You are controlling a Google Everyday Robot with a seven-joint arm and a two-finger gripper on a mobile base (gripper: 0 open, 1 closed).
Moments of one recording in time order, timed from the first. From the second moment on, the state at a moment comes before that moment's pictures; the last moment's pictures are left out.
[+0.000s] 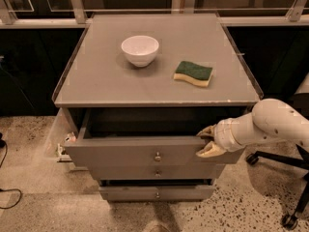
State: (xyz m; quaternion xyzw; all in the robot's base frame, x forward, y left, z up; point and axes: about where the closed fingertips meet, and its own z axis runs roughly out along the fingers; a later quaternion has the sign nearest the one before) arm 0.544 -0.192 0.636 -0.67 0.67 0.08 0.32
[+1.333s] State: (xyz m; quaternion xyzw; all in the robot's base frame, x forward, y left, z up) arm 0.501 -0.199 0.624 -0.68 0.65 0.11 0.31
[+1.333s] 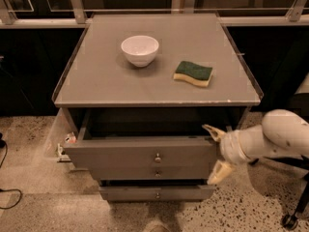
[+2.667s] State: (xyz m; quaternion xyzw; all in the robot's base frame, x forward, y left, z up) arm 0.483 -0.194 0.643 -0.69 0.64 0.12 0.31
